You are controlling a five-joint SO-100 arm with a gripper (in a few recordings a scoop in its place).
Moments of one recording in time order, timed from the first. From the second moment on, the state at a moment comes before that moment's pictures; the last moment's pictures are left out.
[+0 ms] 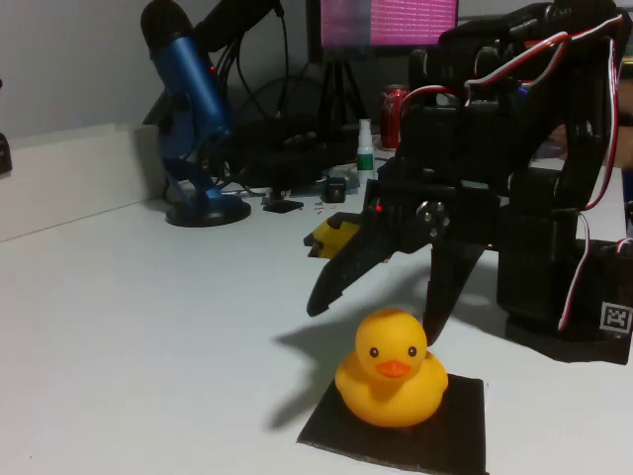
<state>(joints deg) -68.0 120.1 131.6 59.9 0.0</state>
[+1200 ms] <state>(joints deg) -35.6 135.6 115.8 72.4 0.0</state>
